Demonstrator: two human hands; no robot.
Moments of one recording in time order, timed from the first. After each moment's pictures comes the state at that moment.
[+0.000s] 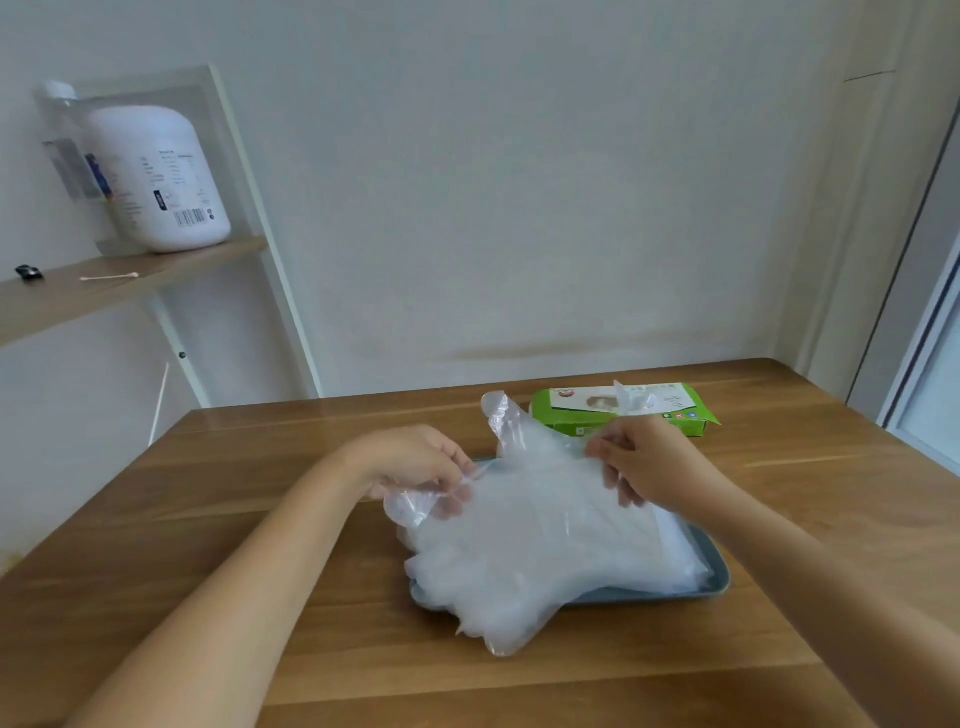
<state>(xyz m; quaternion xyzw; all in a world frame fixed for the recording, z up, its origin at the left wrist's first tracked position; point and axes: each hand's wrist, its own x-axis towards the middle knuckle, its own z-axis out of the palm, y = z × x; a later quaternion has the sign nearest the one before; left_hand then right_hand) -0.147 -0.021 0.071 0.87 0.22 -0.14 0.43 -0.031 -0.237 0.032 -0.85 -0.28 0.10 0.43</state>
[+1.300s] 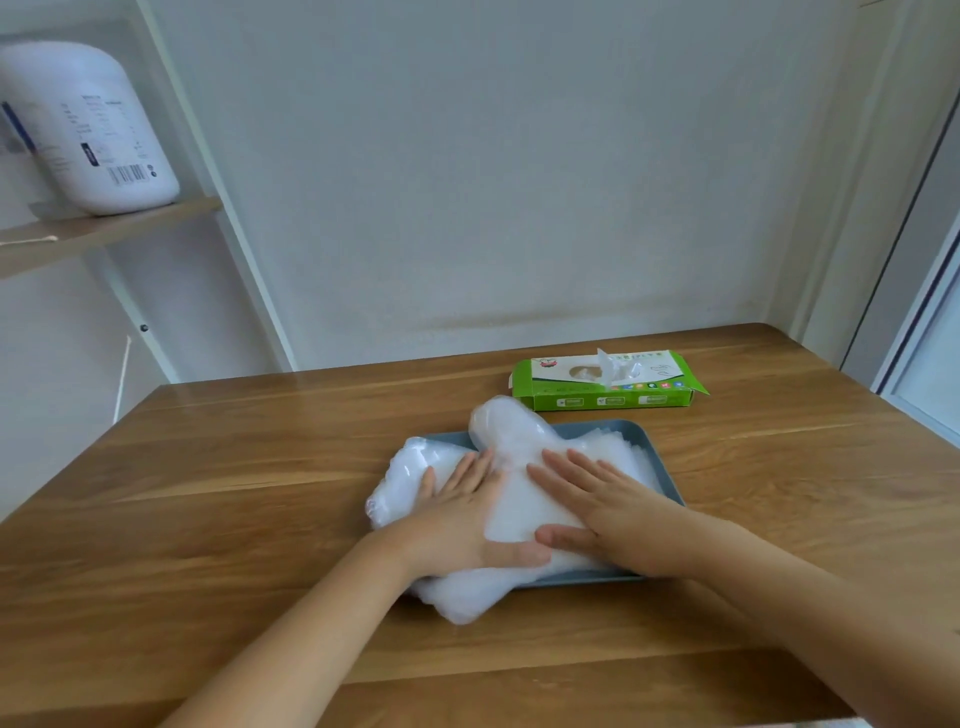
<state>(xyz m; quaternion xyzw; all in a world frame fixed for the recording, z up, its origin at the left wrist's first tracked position) -0.129 -0.066 -0.033 0.98 0.07 -0.15 0.13 -0.027 -0.250 -0.031 -0.85 -0.51 0.14 0.03</state>
